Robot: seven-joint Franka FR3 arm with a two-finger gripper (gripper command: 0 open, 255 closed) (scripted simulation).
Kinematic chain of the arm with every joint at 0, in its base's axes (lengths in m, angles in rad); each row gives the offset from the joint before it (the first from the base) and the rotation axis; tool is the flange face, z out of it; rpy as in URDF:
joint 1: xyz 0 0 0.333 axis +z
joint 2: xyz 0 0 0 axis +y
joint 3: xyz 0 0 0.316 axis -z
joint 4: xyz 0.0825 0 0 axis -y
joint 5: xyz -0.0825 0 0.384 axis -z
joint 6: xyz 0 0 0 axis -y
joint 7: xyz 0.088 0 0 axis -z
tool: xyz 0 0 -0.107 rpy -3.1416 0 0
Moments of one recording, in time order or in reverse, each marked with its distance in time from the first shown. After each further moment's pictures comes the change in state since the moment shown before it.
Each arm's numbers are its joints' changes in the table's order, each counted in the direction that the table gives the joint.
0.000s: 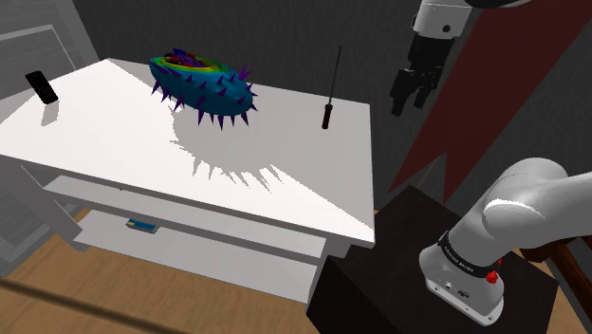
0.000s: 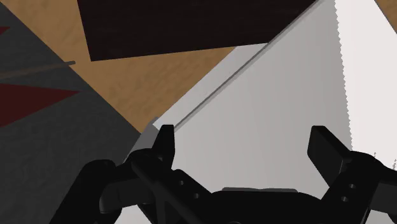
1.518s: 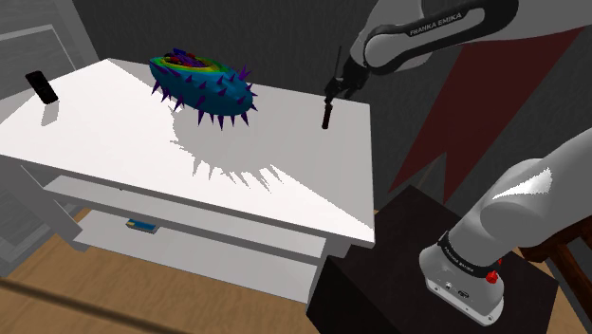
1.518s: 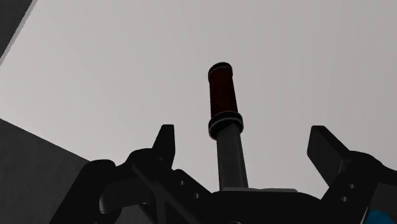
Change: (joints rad) arm -0.035 0.521 0.055 0.013 0.037 0.958 -0.099
